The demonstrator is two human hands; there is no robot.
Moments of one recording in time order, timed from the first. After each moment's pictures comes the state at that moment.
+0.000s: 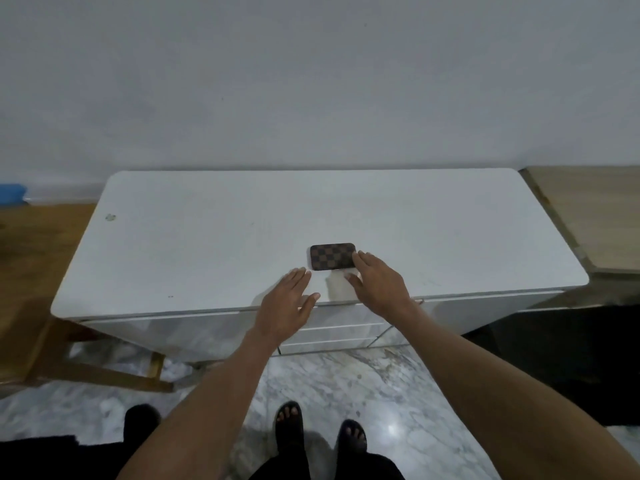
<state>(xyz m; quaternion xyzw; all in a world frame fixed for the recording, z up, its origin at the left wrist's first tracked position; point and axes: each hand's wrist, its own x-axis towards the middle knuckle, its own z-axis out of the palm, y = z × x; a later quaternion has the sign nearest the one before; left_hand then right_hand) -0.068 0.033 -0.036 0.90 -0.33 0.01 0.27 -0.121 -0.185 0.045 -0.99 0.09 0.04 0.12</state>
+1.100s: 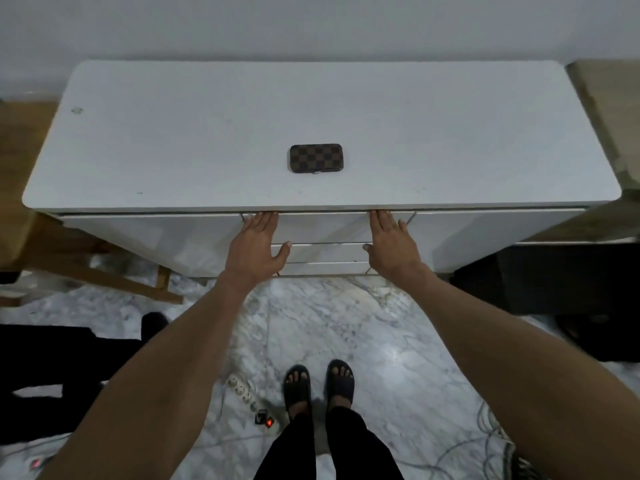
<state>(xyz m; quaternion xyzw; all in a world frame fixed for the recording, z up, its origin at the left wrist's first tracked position) -0.137 0.052 -0.075 0.95 -0.25 -0.04 0.18 -0.221 -0.231 -0.048 -0.99 0.06 0.13 0.06</state>
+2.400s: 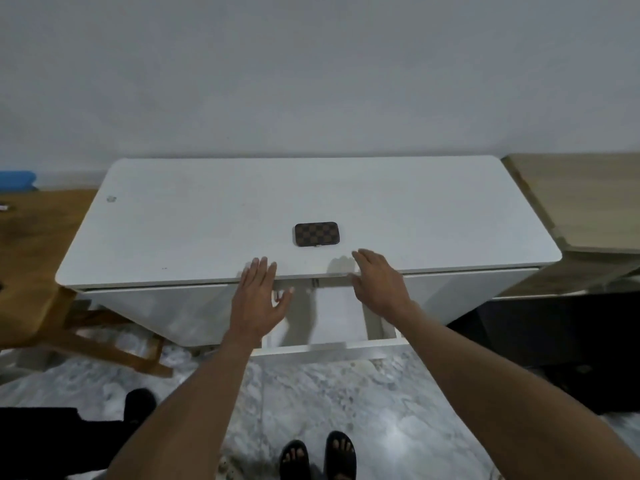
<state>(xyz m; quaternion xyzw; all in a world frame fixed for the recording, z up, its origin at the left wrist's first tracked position) -0.128 0.062 -0.025 0.95 -0.24 0.05 0.20 -0.200 -0.197 0.054 -0.99 0.08 0.01 0.15</state>
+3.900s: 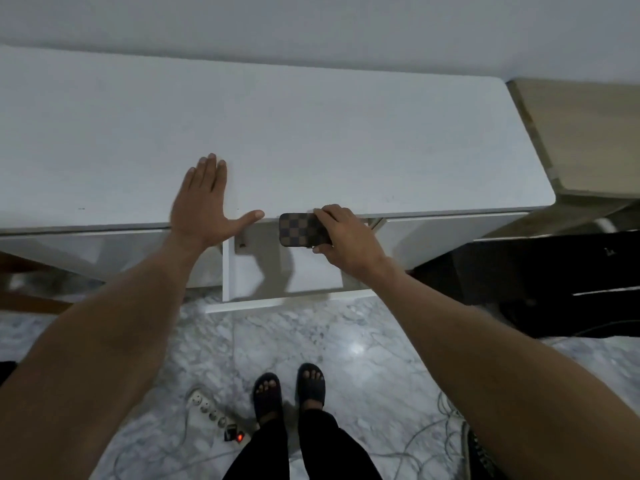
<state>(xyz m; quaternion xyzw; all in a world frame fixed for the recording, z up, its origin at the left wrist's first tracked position) -0.037 0.052 -0.040 0.96 -0.28 0.00 0.09 -0.192 -0.199 0.011 -0.99 -0.01 0.05 0.14</state>
